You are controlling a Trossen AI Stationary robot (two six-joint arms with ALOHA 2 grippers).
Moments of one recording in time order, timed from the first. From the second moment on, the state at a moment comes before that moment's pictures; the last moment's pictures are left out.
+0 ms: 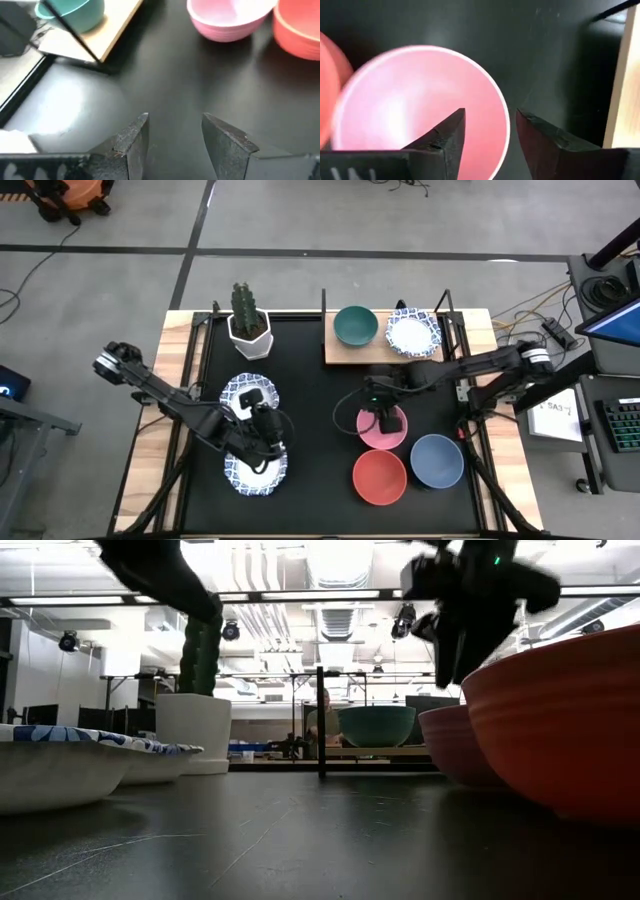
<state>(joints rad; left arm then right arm) -0.53 1.40 1.03 -0.64 -0.76 -0.62 0.07 1.52 1.16 -0.88 0.06 -0.11</state>
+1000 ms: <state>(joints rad) -0.53 1.37 0.92 -0.62 -0.86 -0.72 -0.05 1.71 1.31 -1.02 0.00 -0.10</state>
